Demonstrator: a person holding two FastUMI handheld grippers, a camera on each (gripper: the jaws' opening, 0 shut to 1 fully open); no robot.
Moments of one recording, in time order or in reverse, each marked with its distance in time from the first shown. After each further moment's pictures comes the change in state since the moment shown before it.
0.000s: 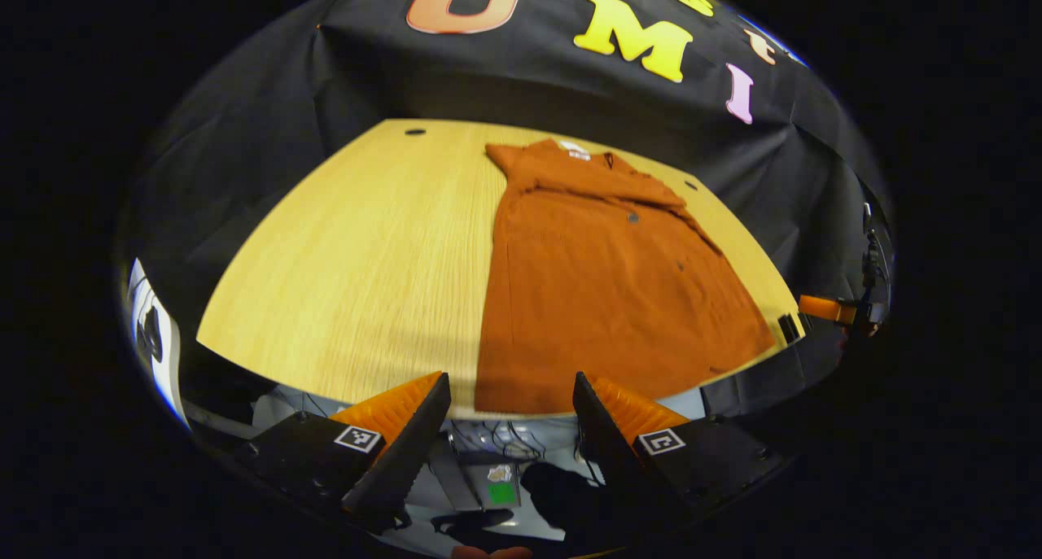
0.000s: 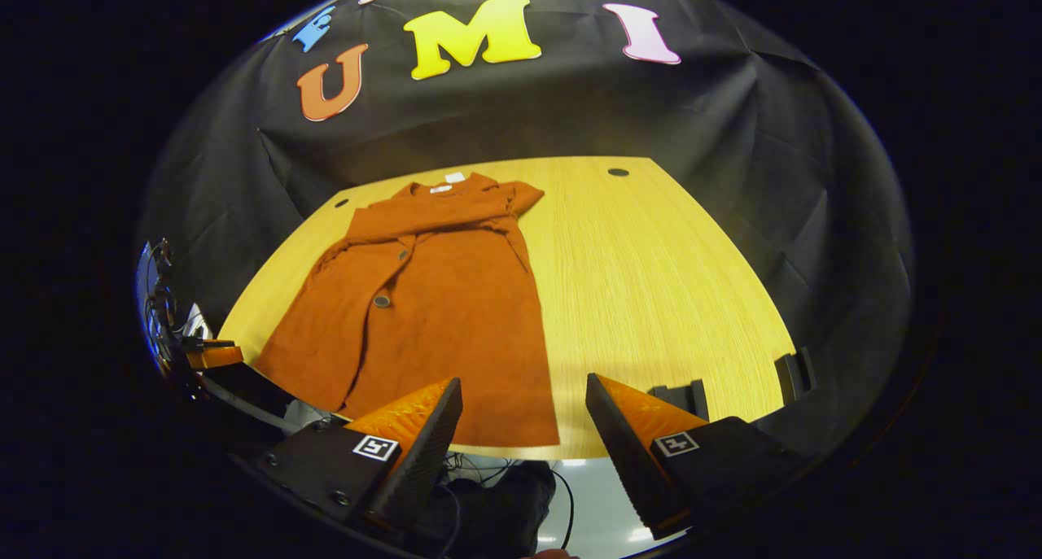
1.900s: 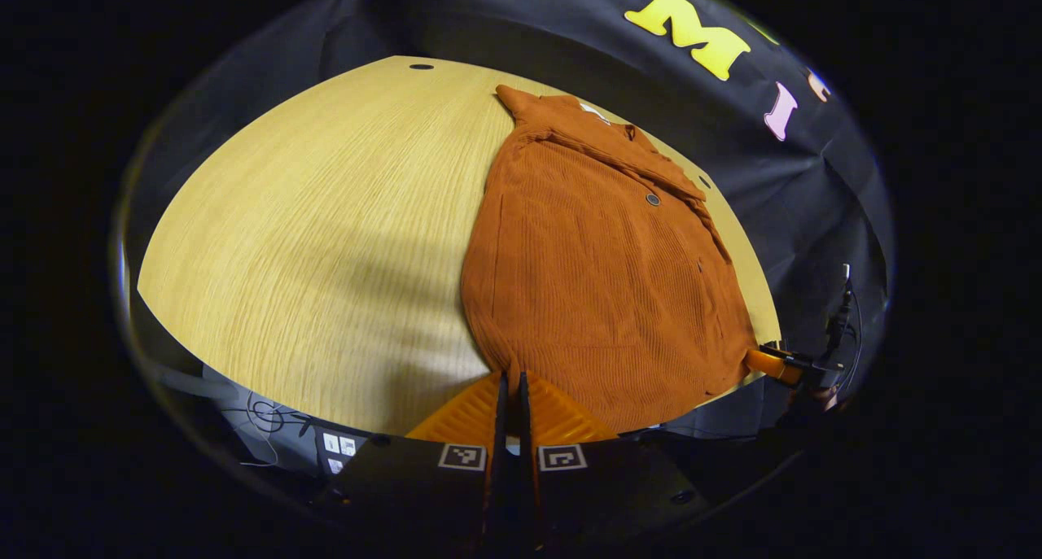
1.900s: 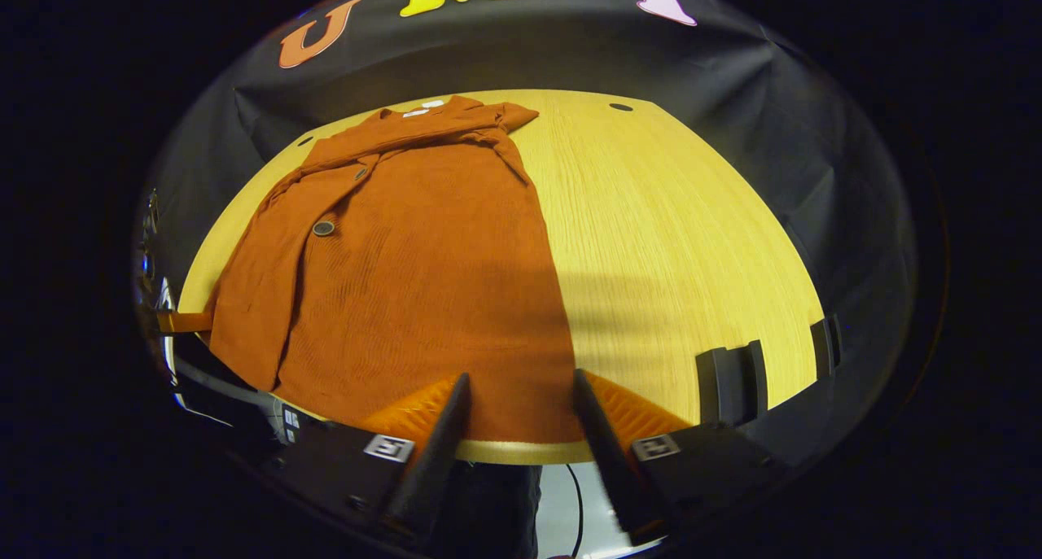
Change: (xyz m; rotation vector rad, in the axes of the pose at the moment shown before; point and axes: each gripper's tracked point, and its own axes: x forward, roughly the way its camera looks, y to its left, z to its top) left arm 0.062 -0.027 0.014 -0.189 0.095 -0.087; right arm 0.061 0.015 -0.054 -0.032 0.204 -0.087
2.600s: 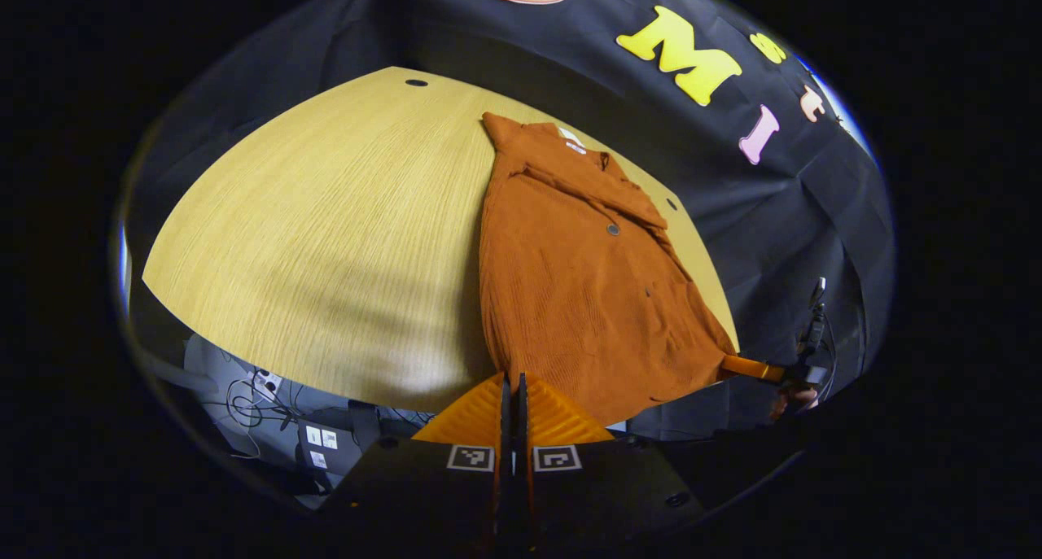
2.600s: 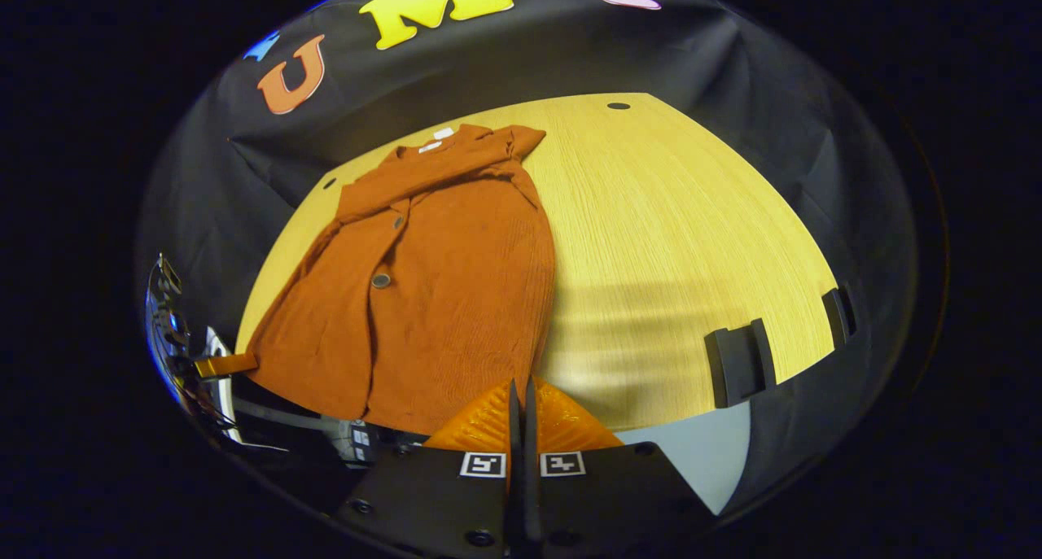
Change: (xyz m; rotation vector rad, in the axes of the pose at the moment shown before) left arm -0.071 -0.021 0.011 -0.022 -0.067 -0.116; right arm -0.071 0.018 0.031 0.178 -0.018 0.156
